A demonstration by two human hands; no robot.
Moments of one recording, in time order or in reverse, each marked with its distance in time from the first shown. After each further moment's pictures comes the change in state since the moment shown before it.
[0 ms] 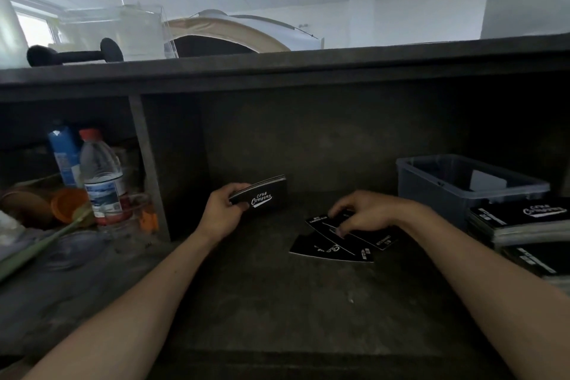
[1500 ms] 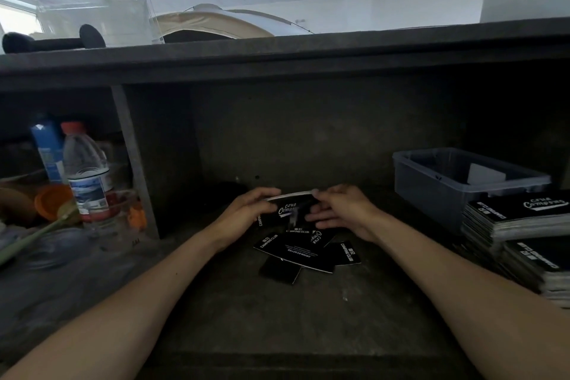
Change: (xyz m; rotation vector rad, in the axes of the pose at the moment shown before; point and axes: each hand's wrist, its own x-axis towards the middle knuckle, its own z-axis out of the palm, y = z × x) left_hand -0.014 0.009 0.028 -0.113 -0.419 -0.041; right_hand 0.013 -0.030 0.039 1.201 0.232 0.148
